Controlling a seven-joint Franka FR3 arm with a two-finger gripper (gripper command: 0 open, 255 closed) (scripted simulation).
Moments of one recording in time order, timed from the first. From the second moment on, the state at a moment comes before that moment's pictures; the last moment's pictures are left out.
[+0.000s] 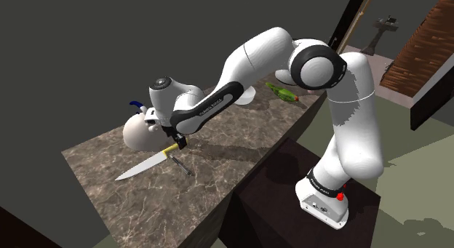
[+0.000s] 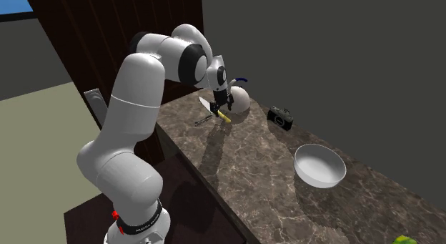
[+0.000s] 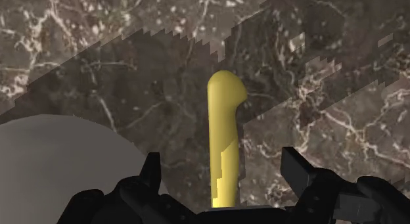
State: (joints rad) arm 0.35 0.61 0.20 -1.76 -0.38 2.29 -0.78
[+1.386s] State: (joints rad) arm 0.35 0.57 0.21 -1.76 -0.36 2.24 -0.80
